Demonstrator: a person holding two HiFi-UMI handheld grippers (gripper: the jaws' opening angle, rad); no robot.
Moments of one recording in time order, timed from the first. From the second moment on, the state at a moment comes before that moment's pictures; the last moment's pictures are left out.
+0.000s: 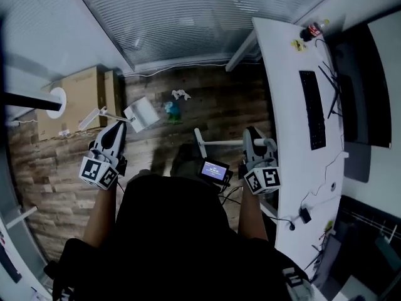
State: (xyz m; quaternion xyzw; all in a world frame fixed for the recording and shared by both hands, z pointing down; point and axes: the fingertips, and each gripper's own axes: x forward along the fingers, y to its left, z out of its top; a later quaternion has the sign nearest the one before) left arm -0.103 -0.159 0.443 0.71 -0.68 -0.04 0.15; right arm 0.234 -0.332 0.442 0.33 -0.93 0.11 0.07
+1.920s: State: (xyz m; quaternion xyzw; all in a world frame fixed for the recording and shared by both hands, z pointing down) left arm -0.293 -0.089 0.660 0.68 -0.46 0.46 0.34; right arm -0.024 -0.569 0.508 0.21 -0.95 -0.04 0.23
